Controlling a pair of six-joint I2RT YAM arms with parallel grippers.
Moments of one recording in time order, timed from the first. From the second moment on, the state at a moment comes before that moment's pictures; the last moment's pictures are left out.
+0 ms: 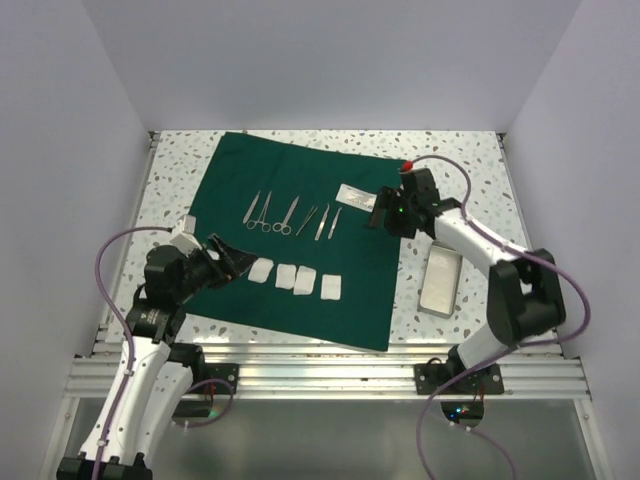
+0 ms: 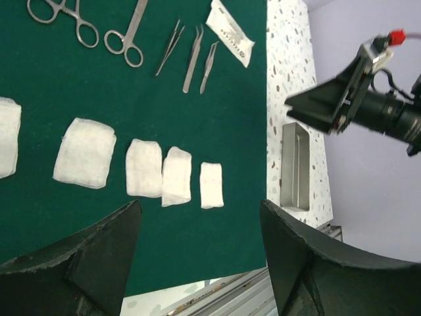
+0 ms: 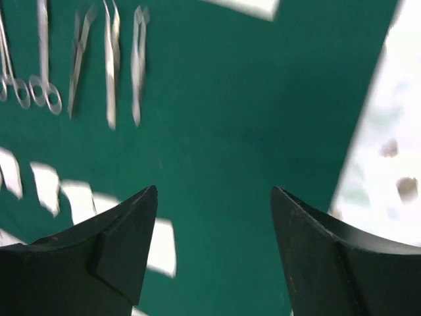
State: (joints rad) left arm -0.11 0.51 0.48 -0.36 0.42 -0.75; right arm 0.32 1.48 0.99 -0.41 -0.13 0.56
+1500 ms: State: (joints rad) left arm -0.52 1.38 0.94 0.01 0.22 -0.68; right arm 0.23 2.10 1.53 -0.34 -0.07 0.44
